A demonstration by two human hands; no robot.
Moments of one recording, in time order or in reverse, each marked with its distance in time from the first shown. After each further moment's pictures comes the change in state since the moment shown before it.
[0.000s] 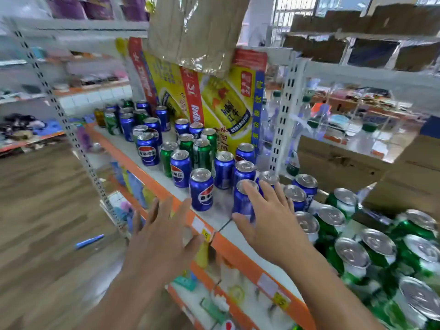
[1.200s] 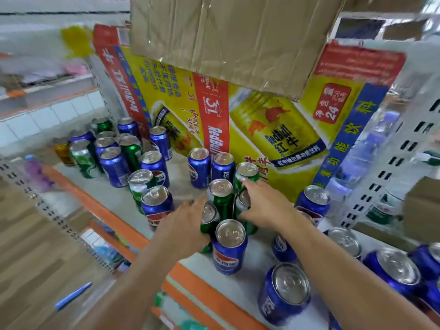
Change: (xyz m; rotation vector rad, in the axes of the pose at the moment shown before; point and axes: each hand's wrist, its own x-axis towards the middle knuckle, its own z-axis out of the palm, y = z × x) left_hand 0.319 -0.141 0.019 -0.184 -0.330 0.213; right_hand 0.345 -0.062 0.078 -0.056 -0.167 0.186
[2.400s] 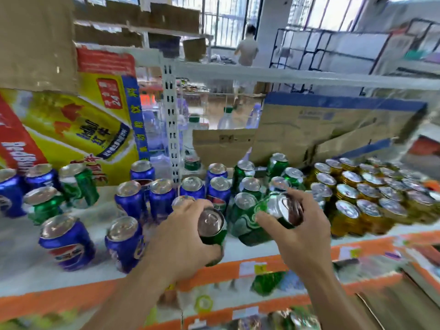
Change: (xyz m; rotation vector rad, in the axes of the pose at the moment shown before) left_hand -0.143 0.194 0.071 -0.285 -0.085 0.779; right_hand -0.386 0.086 0.017 0.544 1.172 0.596
